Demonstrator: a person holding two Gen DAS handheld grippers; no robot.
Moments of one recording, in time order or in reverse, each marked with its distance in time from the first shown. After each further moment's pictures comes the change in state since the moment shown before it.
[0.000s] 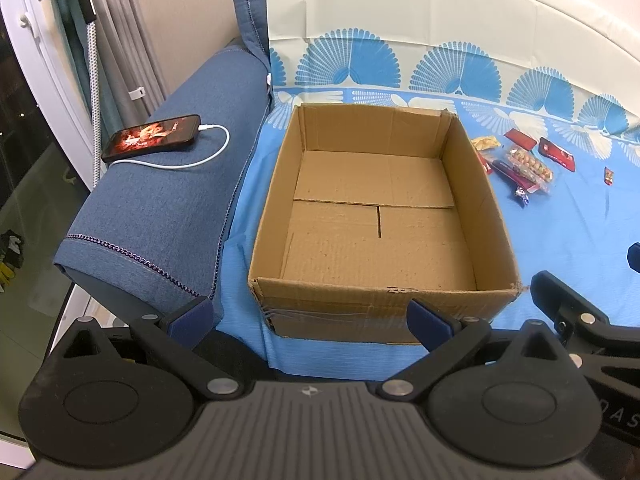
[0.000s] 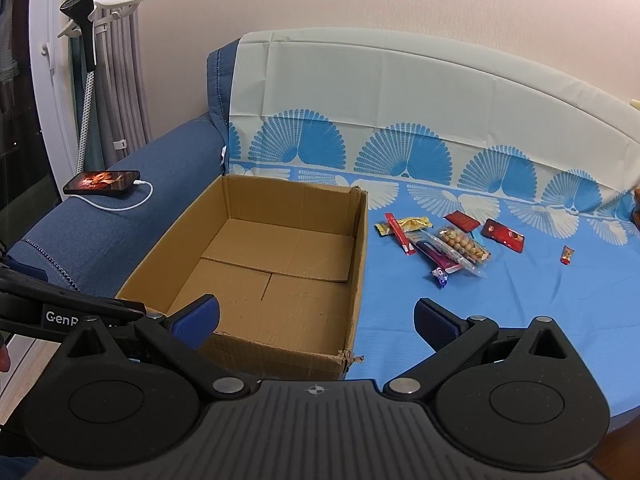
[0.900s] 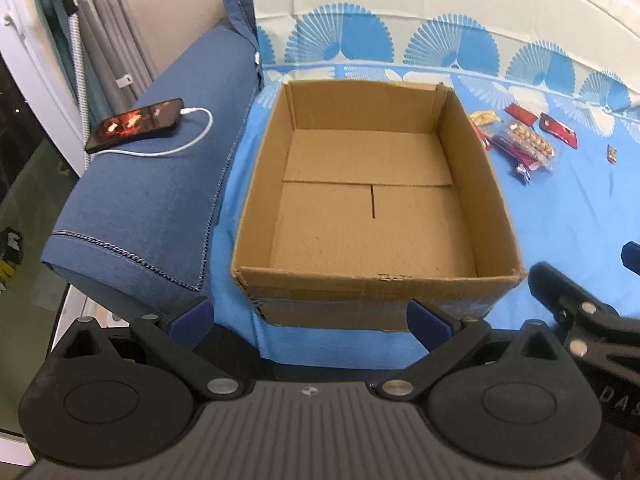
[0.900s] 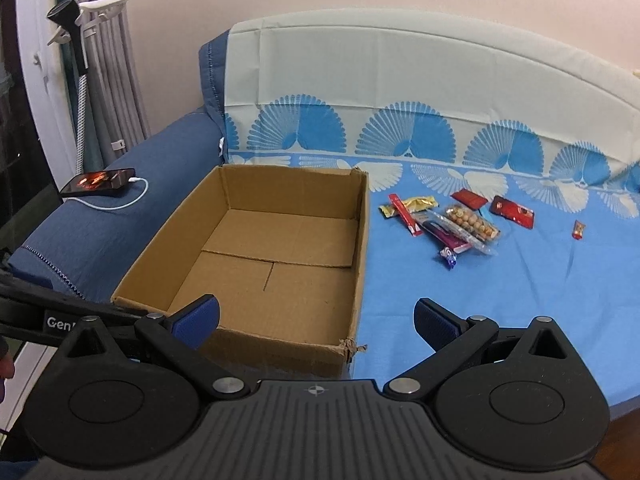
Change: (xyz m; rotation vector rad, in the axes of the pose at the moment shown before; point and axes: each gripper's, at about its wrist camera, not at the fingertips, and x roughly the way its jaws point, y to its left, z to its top) left arm 0.023 -0.018 0.007 0.043 0.081 0.003; right arm 0.022 -0.023 -0.005 0.079 0.047 0.037
